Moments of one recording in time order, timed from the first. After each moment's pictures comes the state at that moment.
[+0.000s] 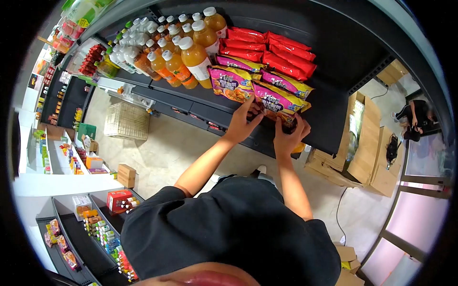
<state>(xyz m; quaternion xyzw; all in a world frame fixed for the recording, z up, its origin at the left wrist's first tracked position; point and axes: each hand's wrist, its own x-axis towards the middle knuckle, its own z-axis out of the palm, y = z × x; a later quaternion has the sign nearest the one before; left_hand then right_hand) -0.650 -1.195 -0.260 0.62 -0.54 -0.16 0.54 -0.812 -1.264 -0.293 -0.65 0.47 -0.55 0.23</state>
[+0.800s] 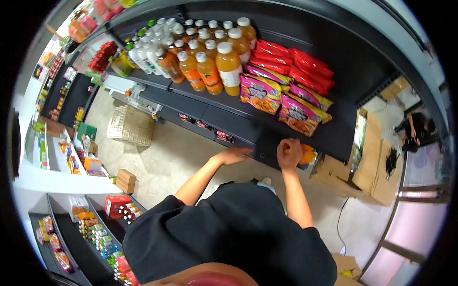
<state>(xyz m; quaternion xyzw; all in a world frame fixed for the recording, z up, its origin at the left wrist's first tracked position) -0.560 -1.052 -0.384 0.63 -0.62 -0.40 0.22 -0.791 -1.203 -0.305 -0.76 0.30 -0.55 0.16</state>
